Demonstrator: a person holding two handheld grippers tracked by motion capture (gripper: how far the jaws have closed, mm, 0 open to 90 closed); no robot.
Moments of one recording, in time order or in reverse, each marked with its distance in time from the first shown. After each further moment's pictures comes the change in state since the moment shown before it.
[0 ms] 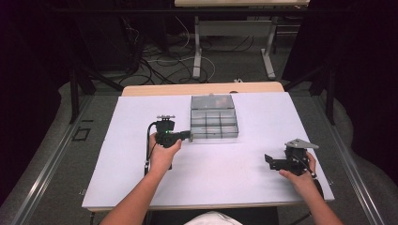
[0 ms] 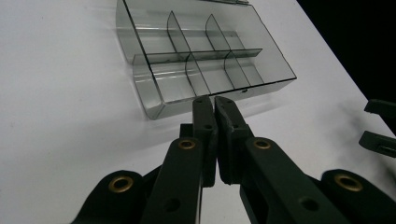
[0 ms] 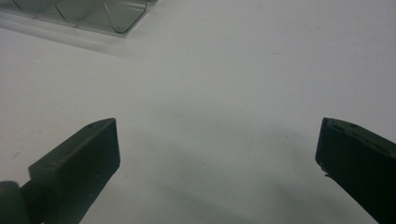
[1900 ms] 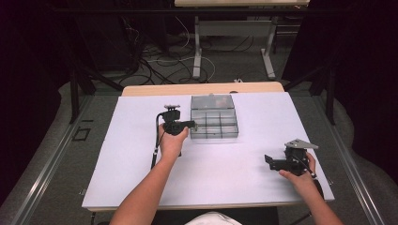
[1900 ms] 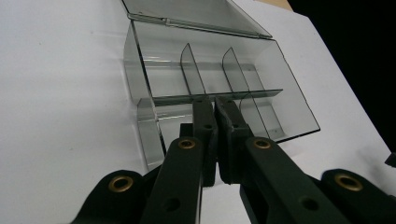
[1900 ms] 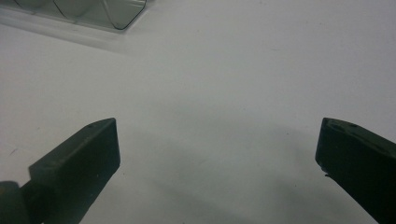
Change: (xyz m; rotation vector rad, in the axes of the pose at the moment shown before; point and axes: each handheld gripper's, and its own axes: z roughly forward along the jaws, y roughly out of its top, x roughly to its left) left arm 0.007 0.030 0.042 -0.033 0.042 -0.091; right arm 0.000 -0.001 0.001 0.007 0.002 -0.001
